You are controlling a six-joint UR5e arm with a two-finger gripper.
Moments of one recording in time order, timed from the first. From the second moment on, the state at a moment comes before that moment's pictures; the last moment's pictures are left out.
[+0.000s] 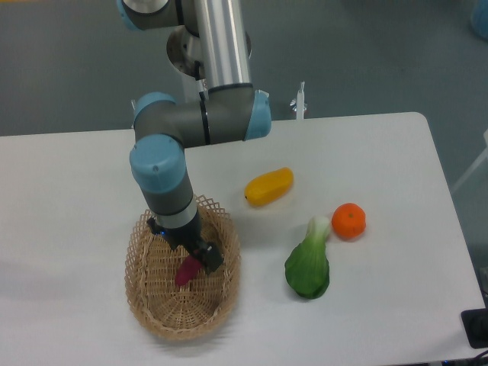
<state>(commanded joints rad) 2.17 -1.92 -1.68 -0.83 1.65 0.80</state>
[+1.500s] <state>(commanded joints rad) 2.56 -1.76 -1.55 -1.08 1.58 1.41</state>
